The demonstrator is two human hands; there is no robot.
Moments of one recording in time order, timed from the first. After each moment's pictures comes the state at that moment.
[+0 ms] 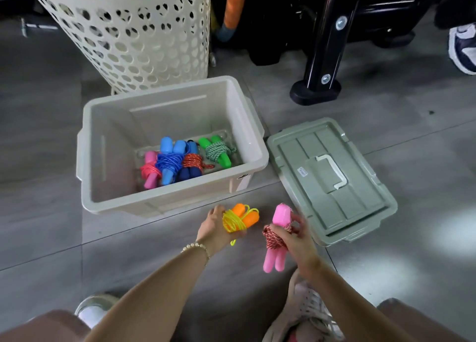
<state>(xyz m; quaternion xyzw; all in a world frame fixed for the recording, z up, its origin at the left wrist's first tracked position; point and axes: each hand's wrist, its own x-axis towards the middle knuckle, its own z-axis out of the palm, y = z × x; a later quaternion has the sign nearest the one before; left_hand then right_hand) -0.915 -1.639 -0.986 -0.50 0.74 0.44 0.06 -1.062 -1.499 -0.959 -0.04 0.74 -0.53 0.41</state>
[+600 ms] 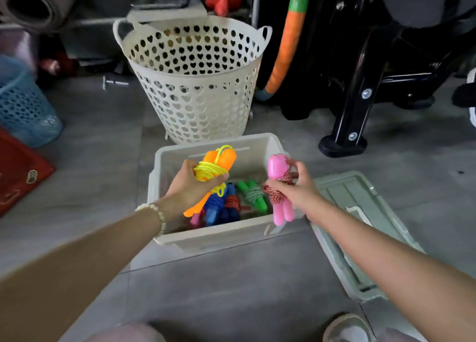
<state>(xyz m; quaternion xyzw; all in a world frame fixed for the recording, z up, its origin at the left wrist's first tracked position) -0.854 -1.788 -0.776 -0.57 0.70 0.41 -0.13 -1.066 -1.670 -0.794 -0.31 0.74 -0.48 0.36</state>
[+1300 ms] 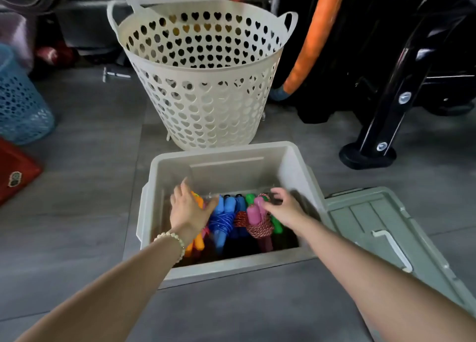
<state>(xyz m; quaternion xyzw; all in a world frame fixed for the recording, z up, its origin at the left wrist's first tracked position) -0.867 -1.832 -0.879 -0.65 0.68 0.32 -0.13 -1.075 -1.762 -0.907 -0.33 0.79 -0.31 0.40</state>
